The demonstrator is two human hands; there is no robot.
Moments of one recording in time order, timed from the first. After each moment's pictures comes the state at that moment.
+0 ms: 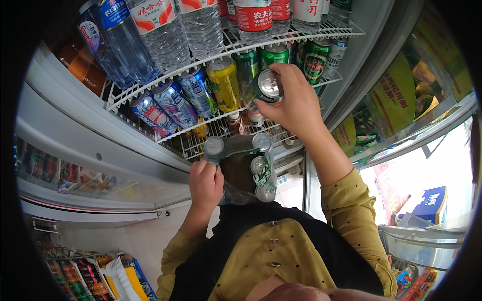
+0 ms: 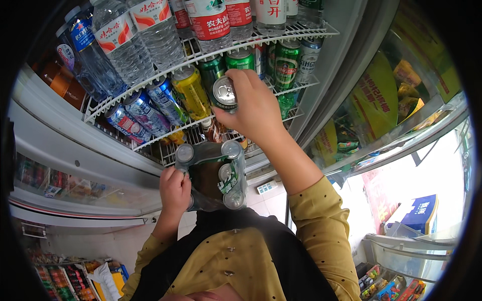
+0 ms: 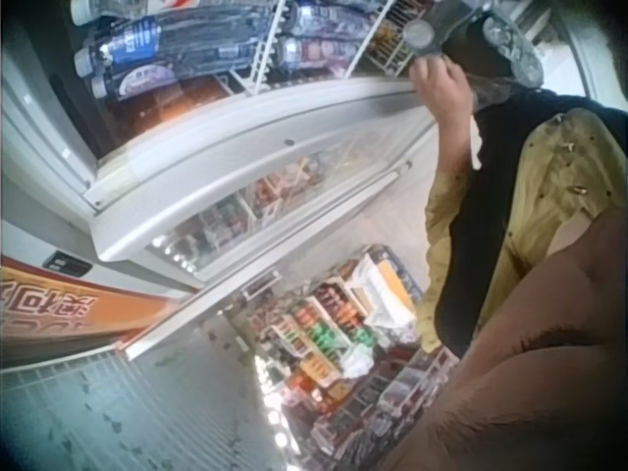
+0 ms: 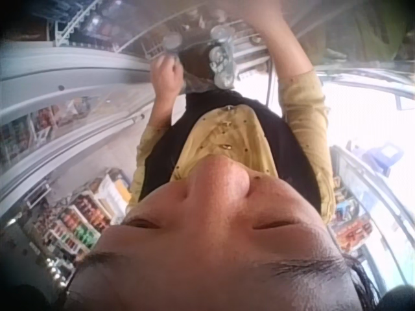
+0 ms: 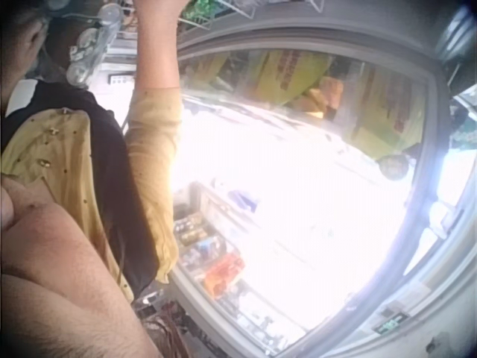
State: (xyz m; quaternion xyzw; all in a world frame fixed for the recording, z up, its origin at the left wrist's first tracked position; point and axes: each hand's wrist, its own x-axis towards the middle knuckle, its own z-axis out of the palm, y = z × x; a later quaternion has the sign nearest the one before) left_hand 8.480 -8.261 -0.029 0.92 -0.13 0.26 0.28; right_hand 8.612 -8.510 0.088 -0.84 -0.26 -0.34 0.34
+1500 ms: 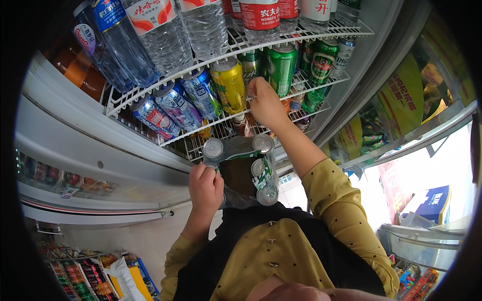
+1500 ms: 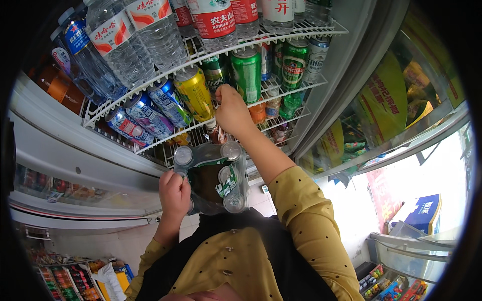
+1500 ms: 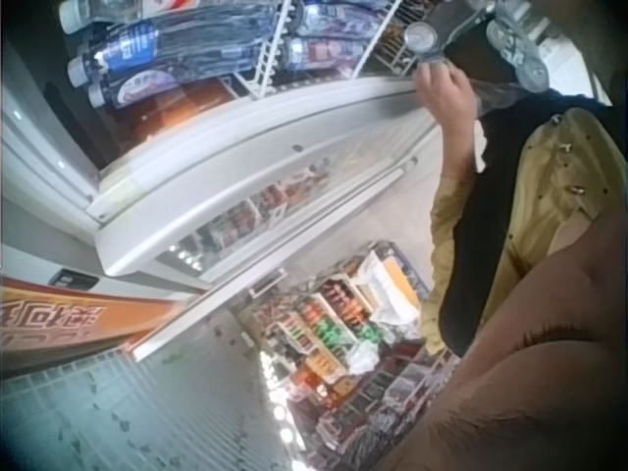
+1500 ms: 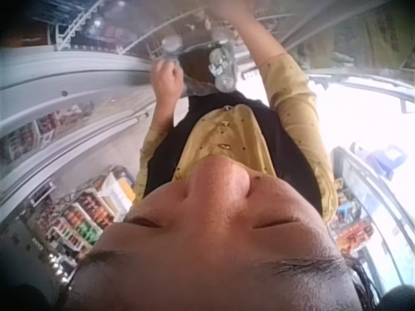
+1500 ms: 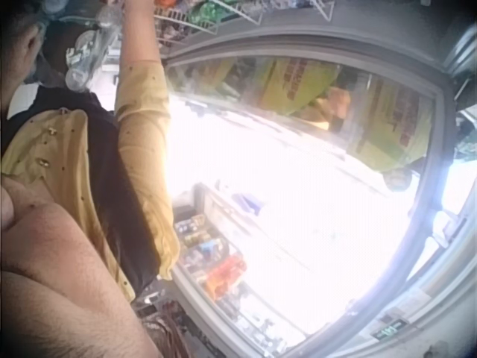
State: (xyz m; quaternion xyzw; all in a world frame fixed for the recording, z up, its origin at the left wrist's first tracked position) left_hand 8.480 -8.248 -0.030 0.92 -0.12 0.26 0.27; right_hand 8.681 -8.451 -0.014 -0.81 -0.20 -0.22 0.50
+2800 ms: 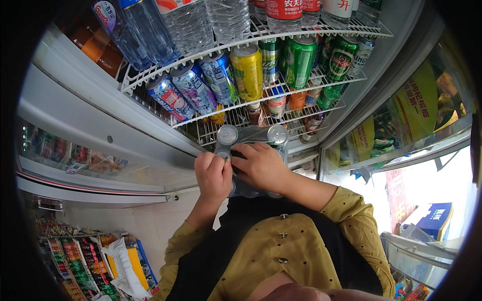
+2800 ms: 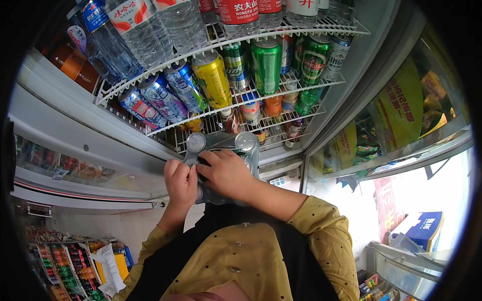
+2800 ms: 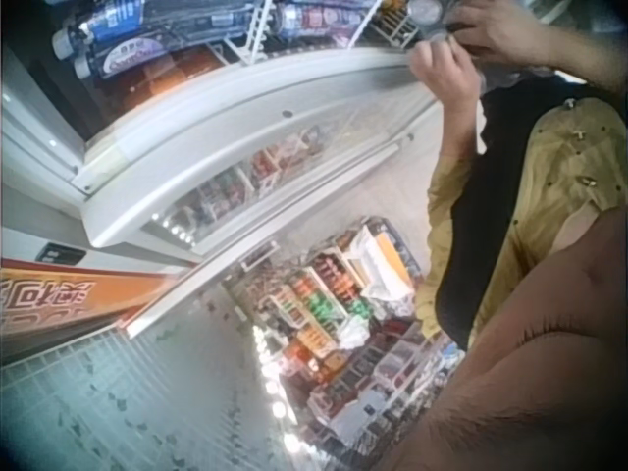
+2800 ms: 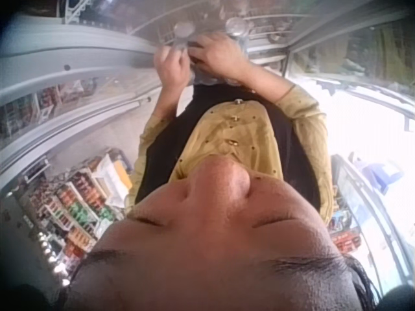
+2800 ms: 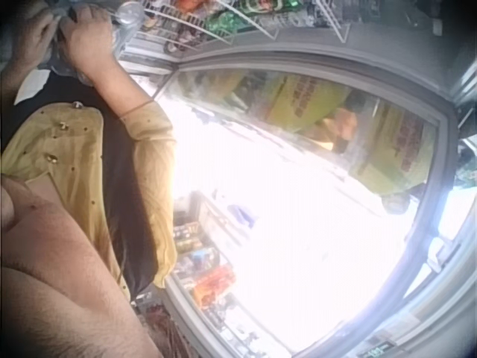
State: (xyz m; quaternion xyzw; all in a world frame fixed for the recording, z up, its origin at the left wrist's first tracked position) left_hand 8.472 -8.251 -0.026 0.90 -0.12 0.32 0.25; right_hand 8.524 -8.433 -0.020 -0.83 -0.46 -0.13 0.29
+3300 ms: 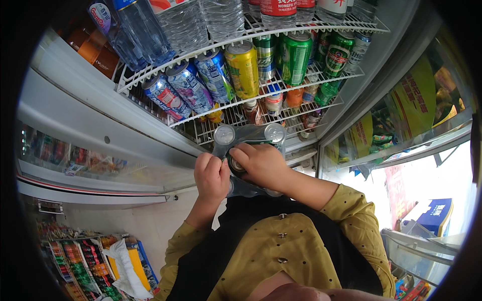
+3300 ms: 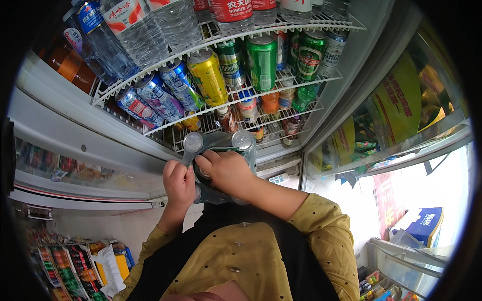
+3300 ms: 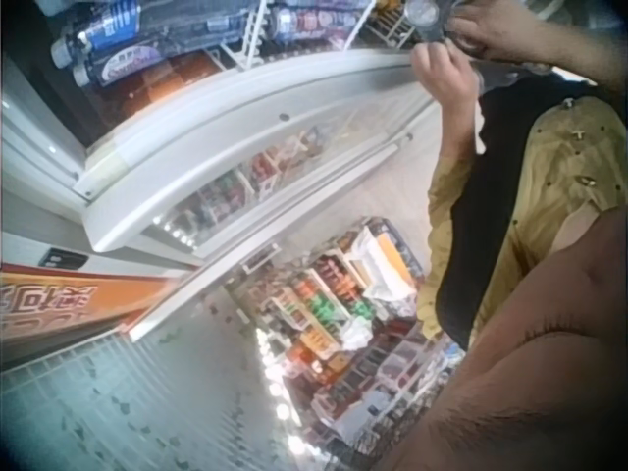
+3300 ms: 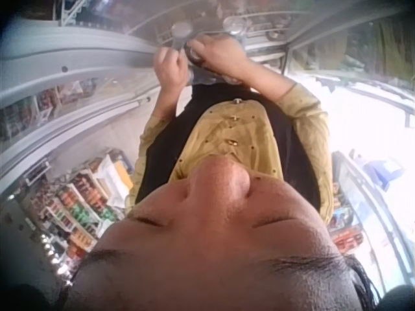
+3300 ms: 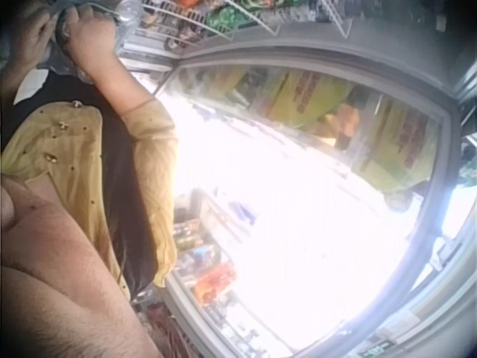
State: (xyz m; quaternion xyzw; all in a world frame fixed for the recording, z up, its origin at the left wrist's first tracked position) left_hand 8.466 -8.255 -0.027 0.90 -0.12 0.31 0.29; right_hand 8.522 -8.437 -0.024 -0.86 -0.42 -0.05 0.27
